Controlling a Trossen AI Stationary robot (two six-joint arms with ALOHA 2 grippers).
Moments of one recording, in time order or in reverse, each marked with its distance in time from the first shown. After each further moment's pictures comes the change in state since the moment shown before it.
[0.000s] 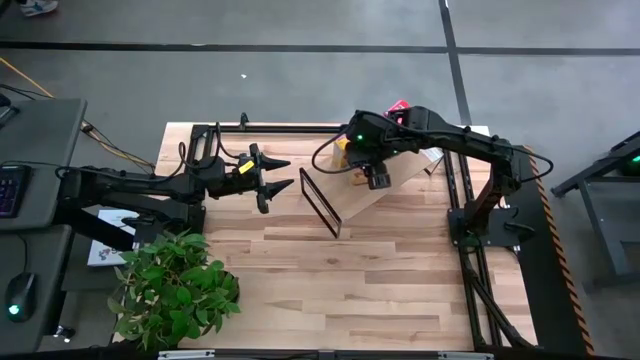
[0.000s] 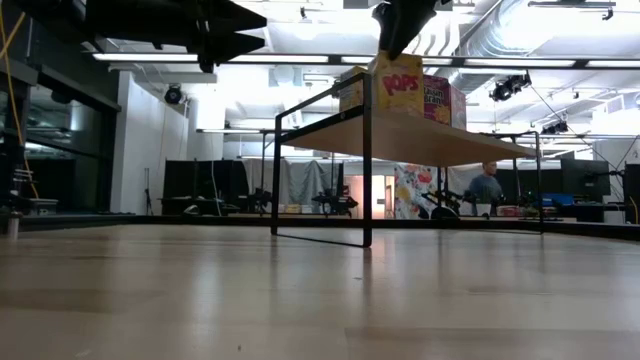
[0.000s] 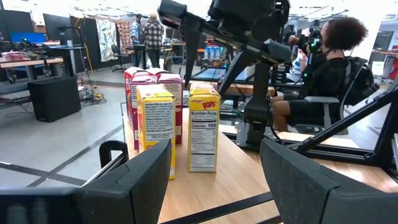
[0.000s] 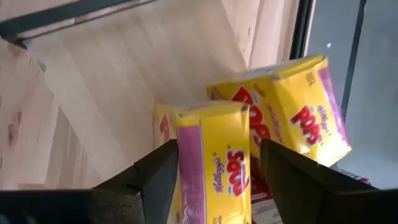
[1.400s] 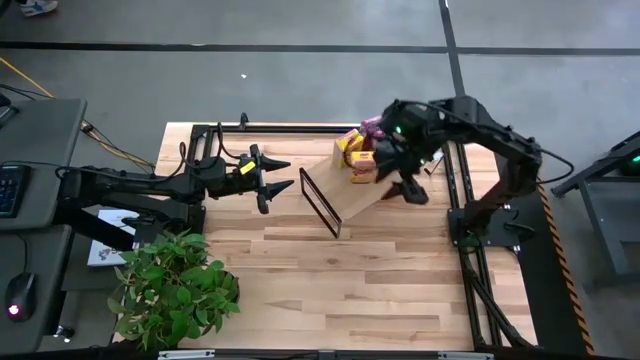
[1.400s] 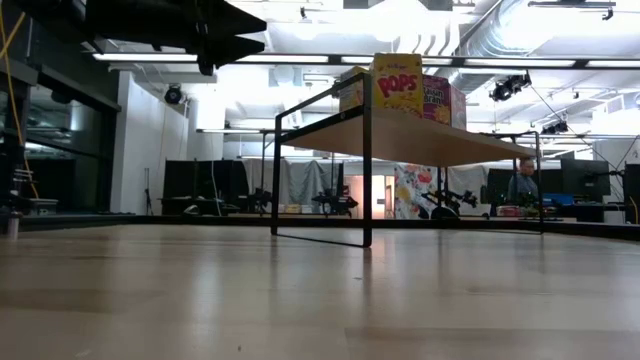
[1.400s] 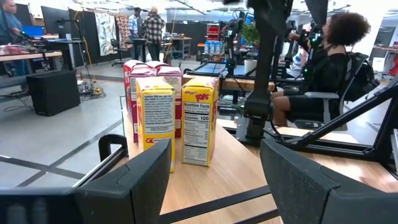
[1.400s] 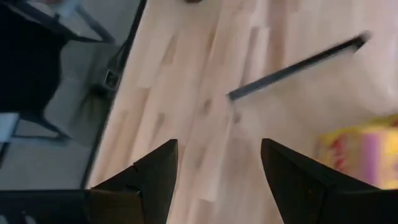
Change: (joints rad) left arm 0.000 0.000 0.000 -0.024 0.000 -0.009; right arm 0.034 -0.104 0.173 -0.195 -0.569 0.221
